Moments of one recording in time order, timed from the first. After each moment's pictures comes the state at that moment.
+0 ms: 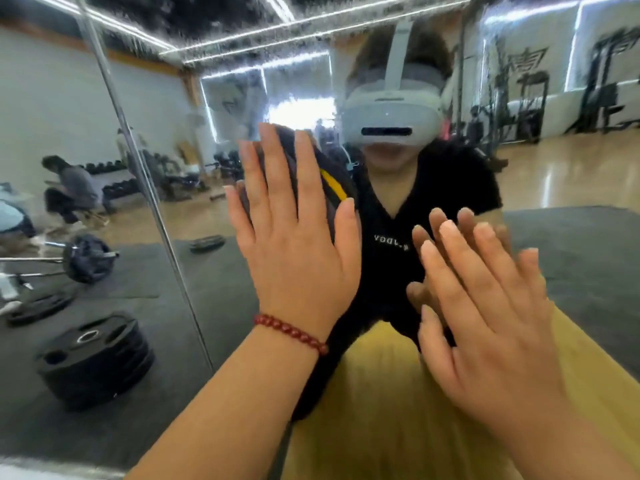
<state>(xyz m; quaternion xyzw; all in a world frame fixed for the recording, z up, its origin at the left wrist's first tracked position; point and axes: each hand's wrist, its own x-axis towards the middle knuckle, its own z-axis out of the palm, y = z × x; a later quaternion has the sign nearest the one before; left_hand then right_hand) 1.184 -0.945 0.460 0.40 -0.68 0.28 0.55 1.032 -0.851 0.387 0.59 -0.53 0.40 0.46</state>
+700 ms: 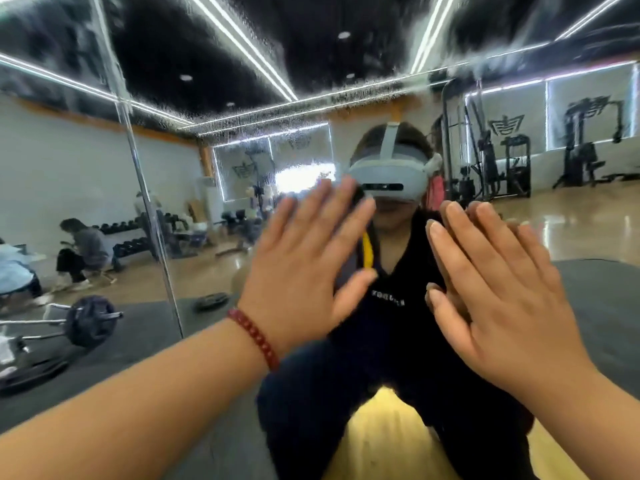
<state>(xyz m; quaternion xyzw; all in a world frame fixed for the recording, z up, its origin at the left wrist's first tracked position) 1.194 -0.947 0.544 0.23 -0.76 0.47 0.39 0.978 -0.855 0.480 0.56 -0.50 0.37 0.55</state>
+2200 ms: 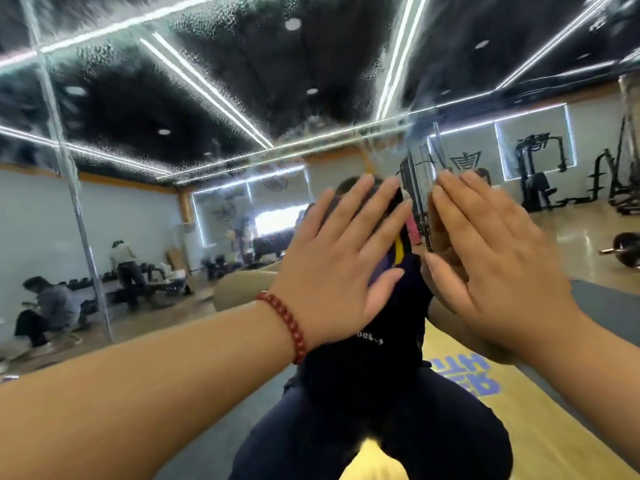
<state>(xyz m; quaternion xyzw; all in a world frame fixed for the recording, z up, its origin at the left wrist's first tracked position) 1.104 -0.907 0.604 0.13 -0.77 0.52 0.35 0.908 -0.827 0.553 0.53 -0.48 0.40 0.57</state>
